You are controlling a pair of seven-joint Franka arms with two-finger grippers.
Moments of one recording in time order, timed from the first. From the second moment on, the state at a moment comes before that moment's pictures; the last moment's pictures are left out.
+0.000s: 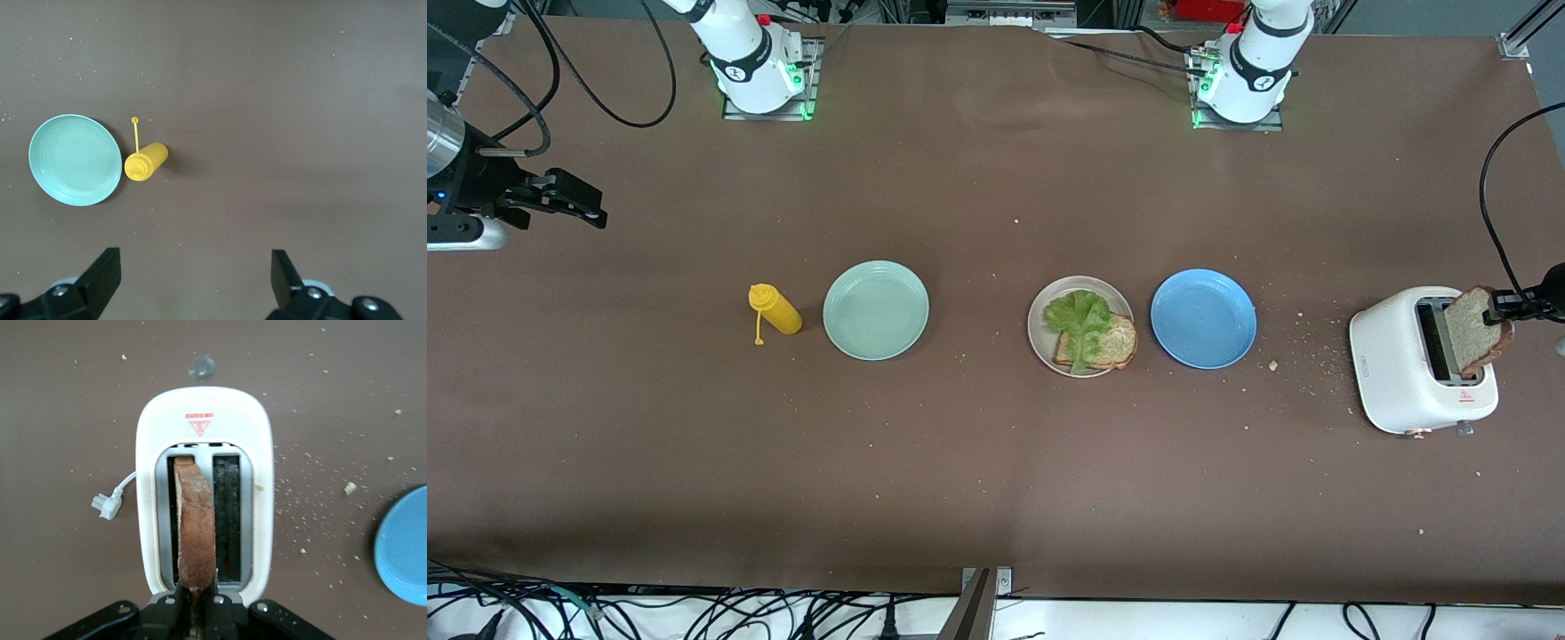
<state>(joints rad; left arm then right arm) 0.52 0.28 -0.22 -1.67 0.09 1.89 0.28 0.05 0.03 -0.03 -1.60 -0.01 1.58 0.00</state>
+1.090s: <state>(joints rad) 0.48 0.26 -0.52 -1.50 -0.03 1.63 0.01 0.04 0.04 -0.04 -1.60 0.02 1.59 0.00</state>
